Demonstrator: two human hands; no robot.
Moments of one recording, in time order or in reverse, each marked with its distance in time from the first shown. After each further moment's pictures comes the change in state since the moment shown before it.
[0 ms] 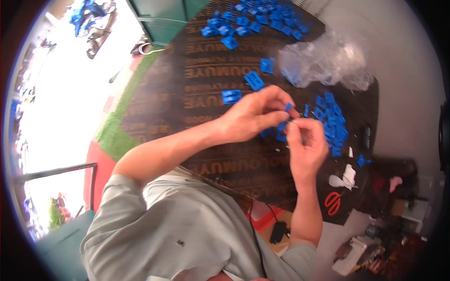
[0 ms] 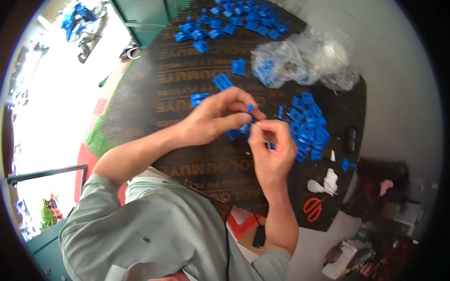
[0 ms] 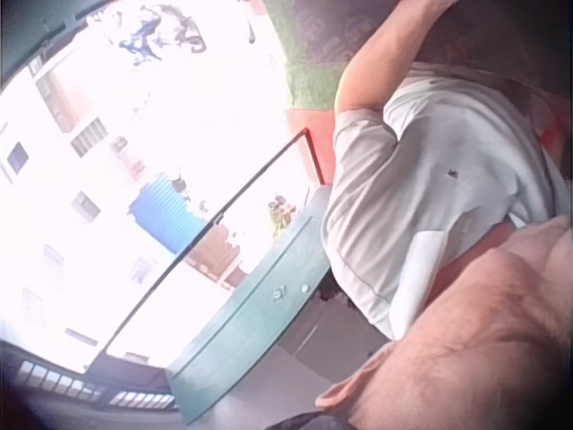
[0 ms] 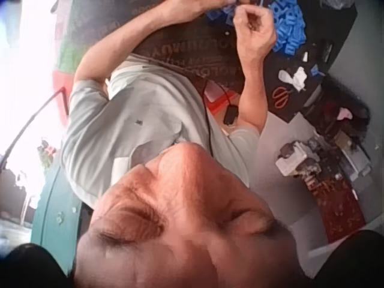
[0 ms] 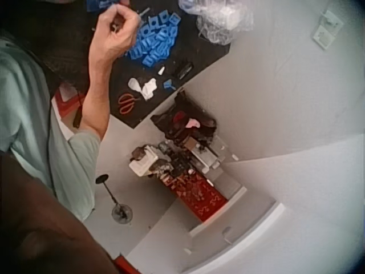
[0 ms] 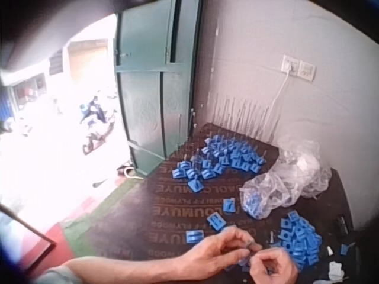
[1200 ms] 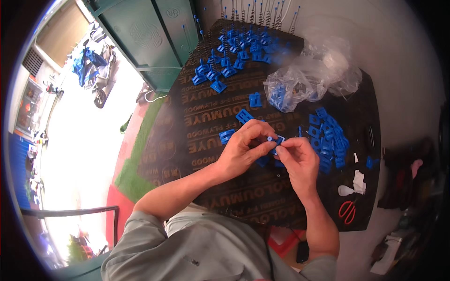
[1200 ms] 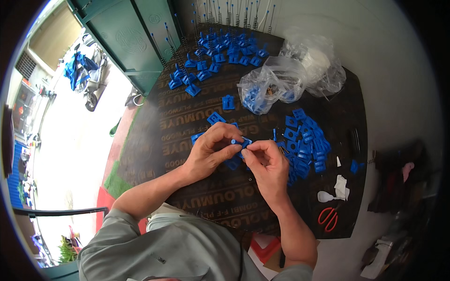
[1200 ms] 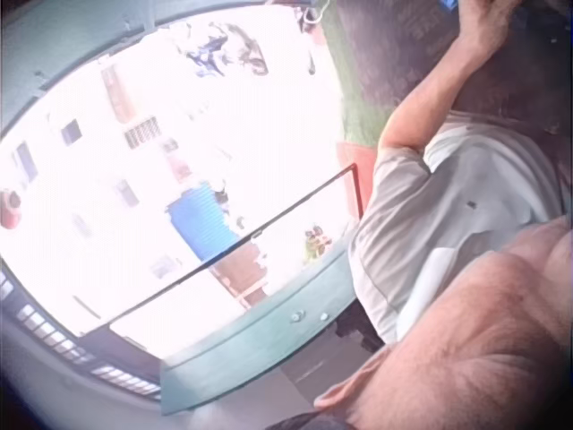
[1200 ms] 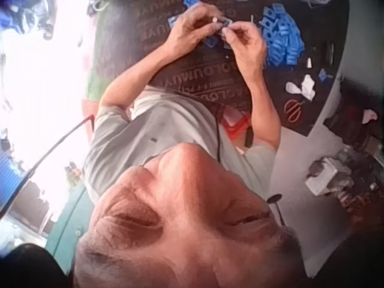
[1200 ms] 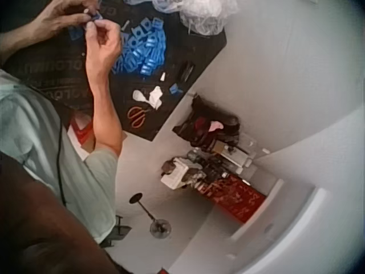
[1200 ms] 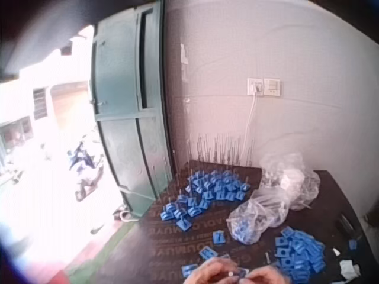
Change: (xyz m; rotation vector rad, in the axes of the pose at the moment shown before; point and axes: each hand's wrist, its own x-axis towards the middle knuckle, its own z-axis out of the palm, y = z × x) left_hand 0.001 0.002 0.002 0.475 0.127 0.038; right_hand 0.007 0.004 -0.001 0.333 -0.041 0.201
